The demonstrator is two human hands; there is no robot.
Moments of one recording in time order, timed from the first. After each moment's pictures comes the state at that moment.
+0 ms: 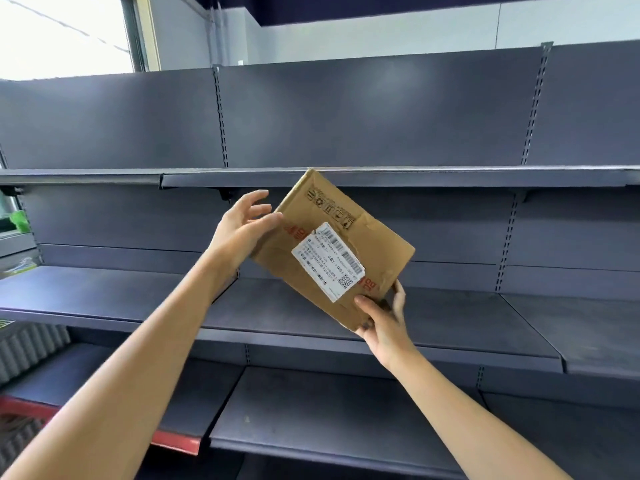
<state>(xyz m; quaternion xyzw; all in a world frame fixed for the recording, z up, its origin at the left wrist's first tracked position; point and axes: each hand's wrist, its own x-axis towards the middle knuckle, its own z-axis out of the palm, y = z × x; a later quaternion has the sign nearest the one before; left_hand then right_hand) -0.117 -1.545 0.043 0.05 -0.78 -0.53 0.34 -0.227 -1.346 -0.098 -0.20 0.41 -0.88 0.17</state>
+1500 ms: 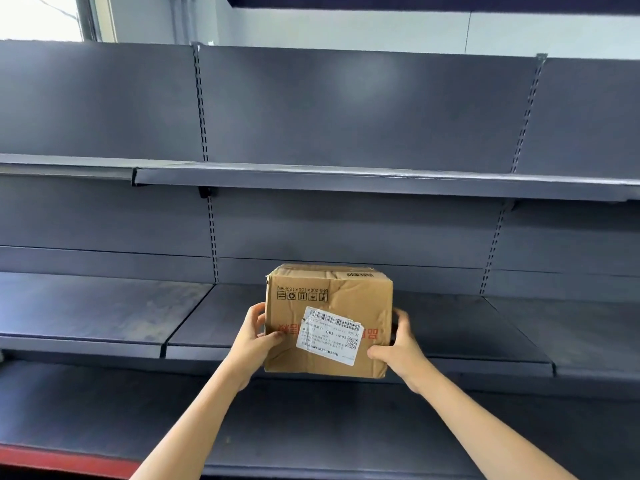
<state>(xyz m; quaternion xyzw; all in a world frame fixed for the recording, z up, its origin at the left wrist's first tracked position) -0.163 -1.585 -0.116 0.09 -0.72 -0.66 0.18 -0.256 -1.348 -0.122 -0.16 0.78 -0.60 0.08</state>
